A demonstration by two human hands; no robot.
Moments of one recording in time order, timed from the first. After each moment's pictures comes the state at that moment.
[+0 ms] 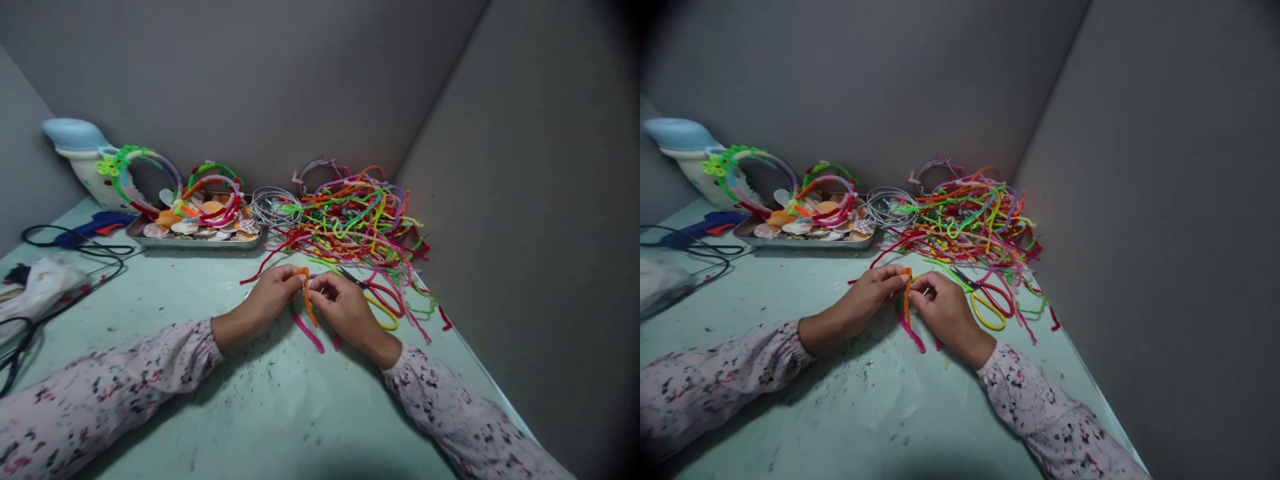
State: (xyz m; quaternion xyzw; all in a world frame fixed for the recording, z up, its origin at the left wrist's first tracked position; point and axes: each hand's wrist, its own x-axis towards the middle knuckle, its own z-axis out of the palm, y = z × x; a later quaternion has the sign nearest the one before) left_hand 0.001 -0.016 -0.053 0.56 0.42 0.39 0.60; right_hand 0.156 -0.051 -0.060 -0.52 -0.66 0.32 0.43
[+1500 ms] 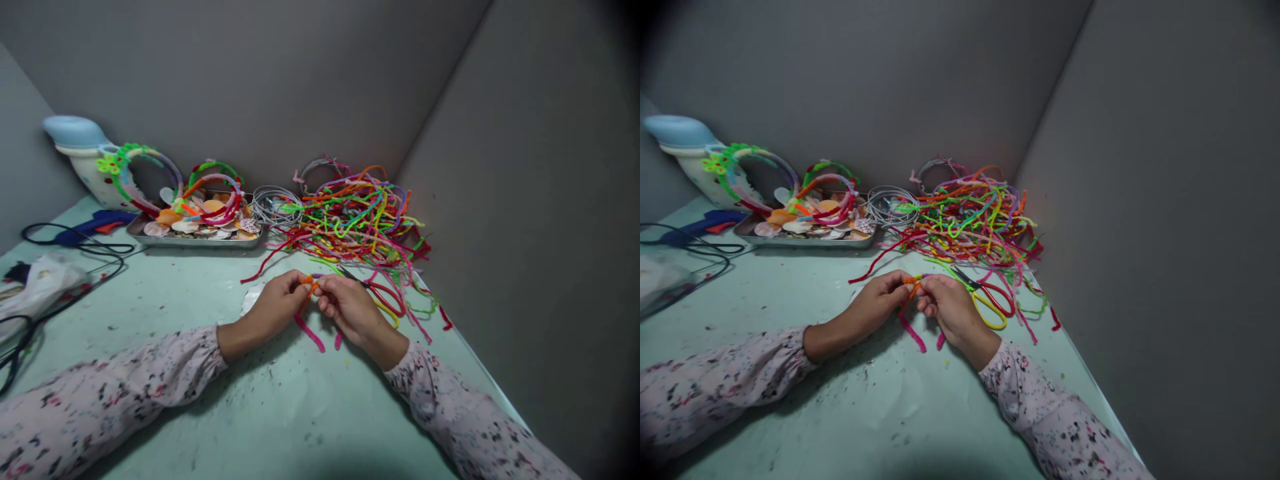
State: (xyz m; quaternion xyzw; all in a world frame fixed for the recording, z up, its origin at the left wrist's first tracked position) left_hand 0.002 -0.025 -0.061 0.66 0.43 0.36 0.50; right_hand 0.152 -0.047 -0.054 -0.46 -0.35 0.65 0.50
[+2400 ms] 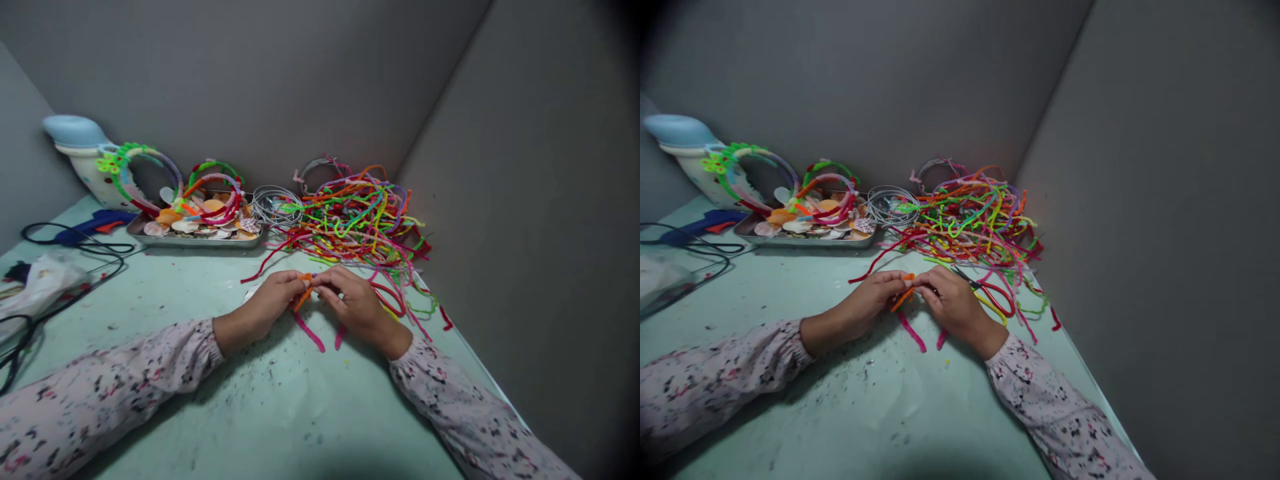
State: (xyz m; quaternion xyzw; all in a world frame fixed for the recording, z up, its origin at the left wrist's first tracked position) left_hand 0.000 -0.020 -0.058 0.55 0.39 0.36 0.65; right_hand 0.177 -0.043 -0.053 -0.41 -0.82 0.16 0.37
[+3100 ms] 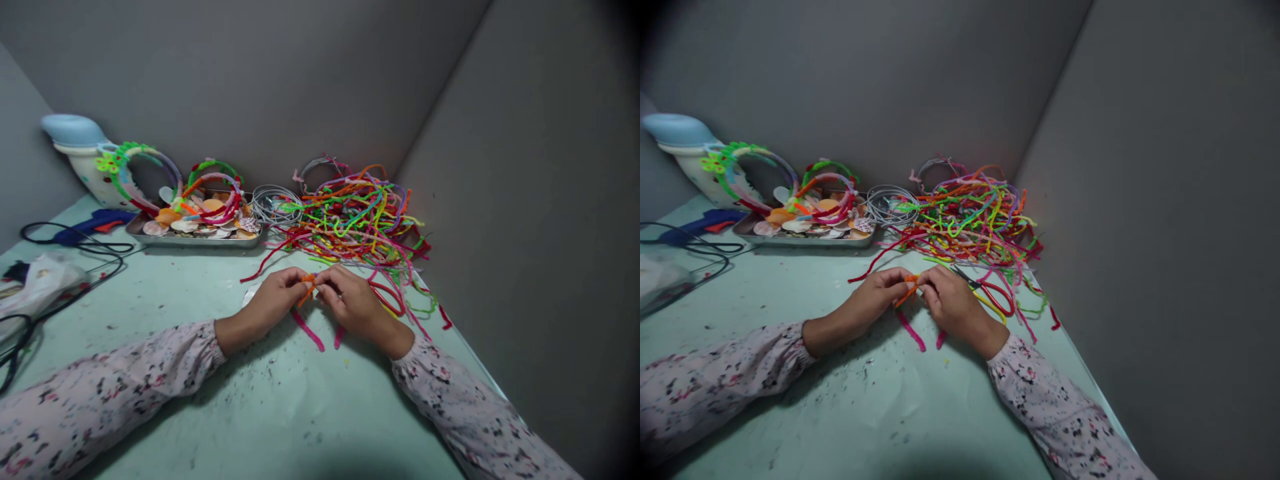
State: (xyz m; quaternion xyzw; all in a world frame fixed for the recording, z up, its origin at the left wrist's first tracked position) left_hand 0.001 -0.021 -0.061 0.60 0.38 0.37 0.60; right_hand 0.176 -0.046 -0.046 -0.45 -0.82 0.16 0.33
